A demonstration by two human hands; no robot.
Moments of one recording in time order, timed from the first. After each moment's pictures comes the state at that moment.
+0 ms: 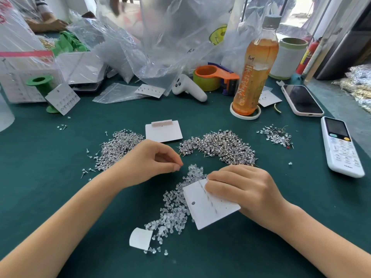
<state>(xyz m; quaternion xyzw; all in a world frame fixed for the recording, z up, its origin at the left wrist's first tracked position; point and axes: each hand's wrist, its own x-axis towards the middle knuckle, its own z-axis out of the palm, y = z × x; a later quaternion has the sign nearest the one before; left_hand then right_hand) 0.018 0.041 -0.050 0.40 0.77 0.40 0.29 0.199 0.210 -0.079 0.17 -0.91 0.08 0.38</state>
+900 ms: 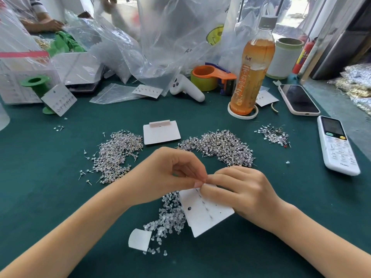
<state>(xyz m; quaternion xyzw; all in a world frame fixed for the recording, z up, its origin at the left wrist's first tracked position) 0.060 0.049 -0.032 0.50 0.67 0.44 0.32 0.196 0.207 -0.080 0.20 -0.91 0.04 0.38</state>
